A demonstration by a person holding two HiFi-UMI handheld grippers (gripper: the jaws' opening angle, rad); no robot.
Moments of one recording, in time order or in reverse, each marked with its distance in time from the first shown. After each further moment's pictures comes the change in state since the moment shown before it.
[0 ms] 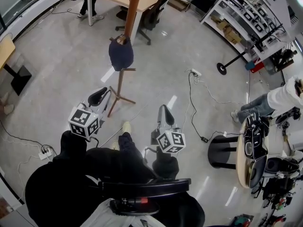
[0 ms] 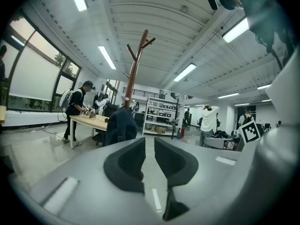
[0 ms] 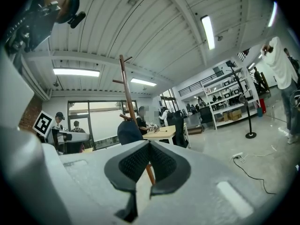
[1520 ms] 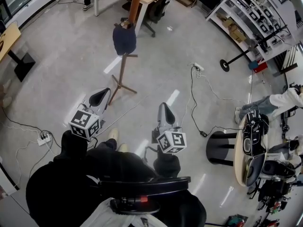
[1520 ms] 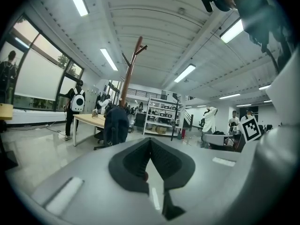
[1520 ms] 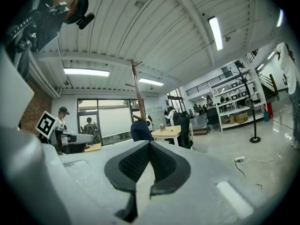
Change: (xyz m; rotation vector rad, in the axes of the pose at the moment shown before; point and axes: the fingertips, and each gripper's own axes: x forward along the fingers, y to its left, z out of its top) left arm -0.053 -0.058 -0.021 -0.014 -0.009 0.032; right arm -0.066 0.019 0.005 -0.057 0.017 0.082
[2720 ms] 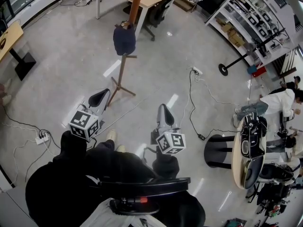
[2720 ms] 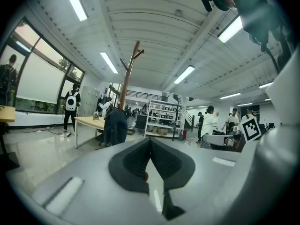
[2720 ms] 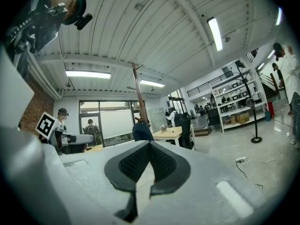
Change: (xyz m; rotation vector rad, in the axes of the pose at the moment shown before) left arm -0.016 -0.019 0.007 0.016 -0.026 0.019; right arm -0.021 0.000 0.008 0.006 -0.017 0.019
